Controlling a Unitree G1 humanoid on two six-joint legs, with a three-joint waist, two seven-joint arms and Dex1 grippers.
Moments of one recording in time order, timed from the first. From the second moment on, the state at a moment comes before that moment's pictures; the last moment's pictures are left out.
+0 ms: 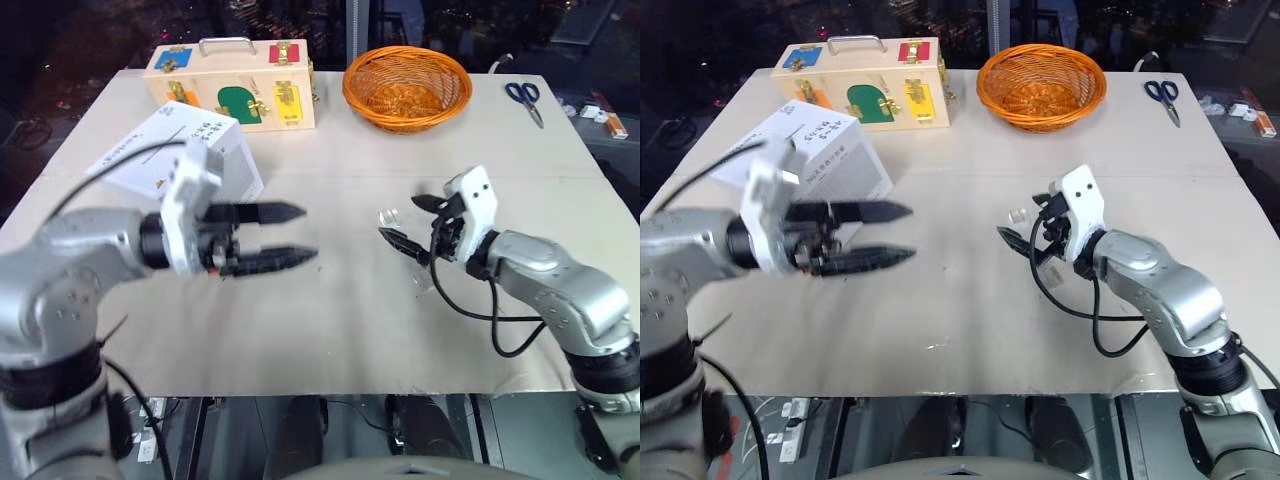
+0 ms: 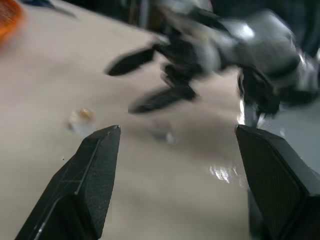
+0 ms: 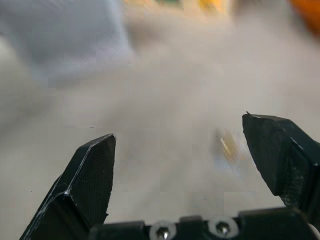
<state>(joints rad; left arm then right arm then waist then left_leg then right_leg) -0.32 0.82 0.34 -0.60 -0.77 1.02 -1.14 -0.46 -0.52 0.19 -0.40 0.53 0.83 0.31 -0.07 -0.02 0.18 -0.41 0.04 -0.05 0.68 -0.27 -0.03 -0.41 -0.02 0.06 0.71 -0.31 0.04</state>
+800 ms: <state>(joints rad) -0.12 0.85 0.36 -0.62 -0.82 0.80 -0.98 -0.57 -0.30 0.21 -0.11 0.23 0.81 0.23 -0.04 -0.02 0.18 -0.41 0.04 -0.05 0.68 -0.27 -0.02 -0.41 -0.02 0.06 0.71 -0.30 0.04</state>
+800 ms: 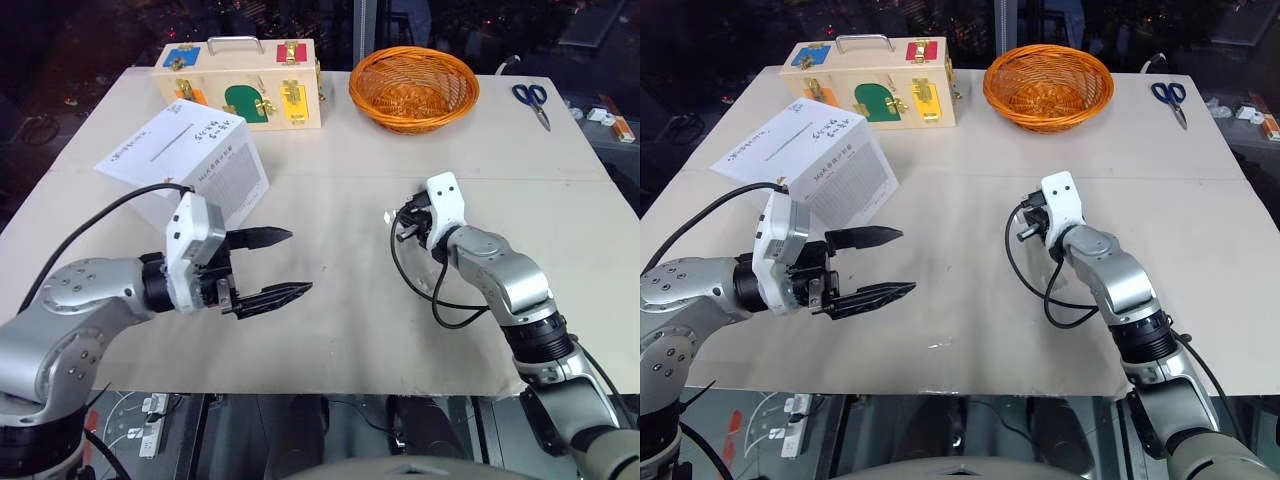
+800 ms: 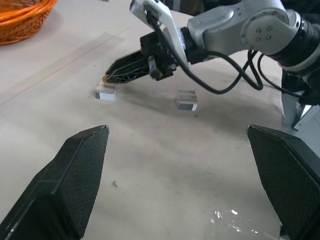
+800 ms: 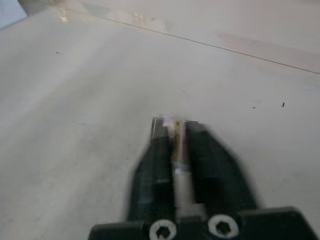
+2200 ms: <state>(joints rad) -0.71 0.75 0.18 -0.23 -1.32 1.16 -0.76 -0.71 -0.35 -0.19 -0.46 1.31 1.21 0.35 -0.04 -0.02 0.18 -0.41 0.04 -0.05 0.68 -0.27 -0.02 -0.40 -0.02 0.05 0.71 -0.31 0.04</state>
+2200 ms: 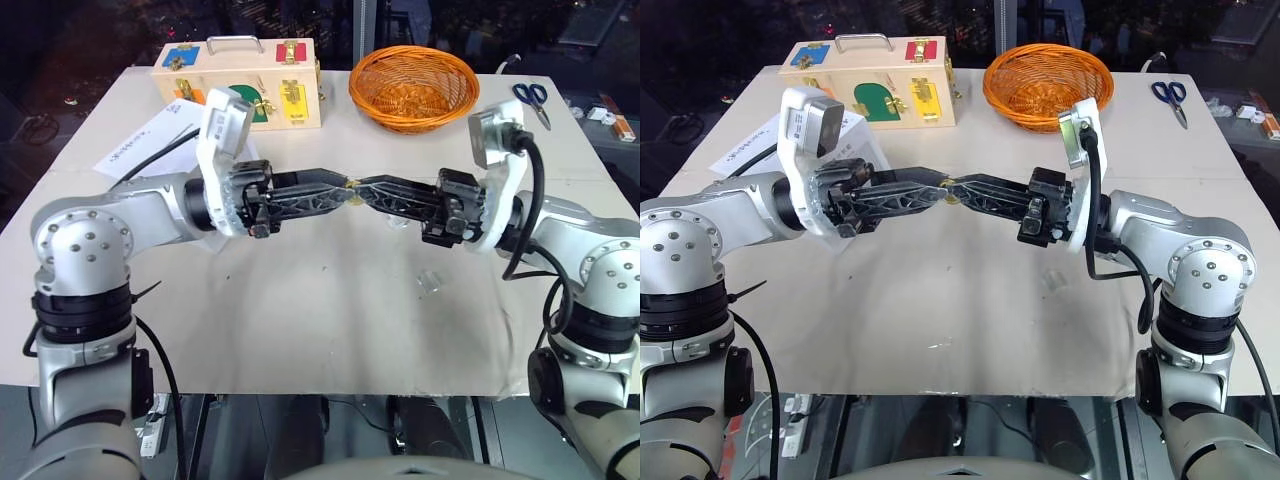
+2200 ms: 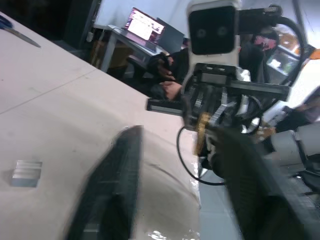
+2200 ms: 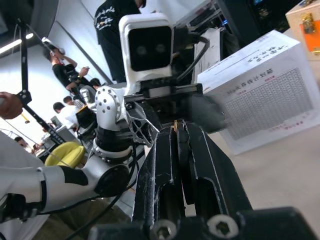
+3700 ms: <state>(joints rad) -0.70 0.76 0.22 -0.18 -1.49 1.23 -0.66 -0.66 -0.47 -0.06 -0.47 1.58 0.99 0.20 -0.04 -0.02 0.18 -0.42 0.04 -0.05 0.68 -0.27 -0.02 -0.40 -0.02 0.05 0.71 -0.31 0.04</state>
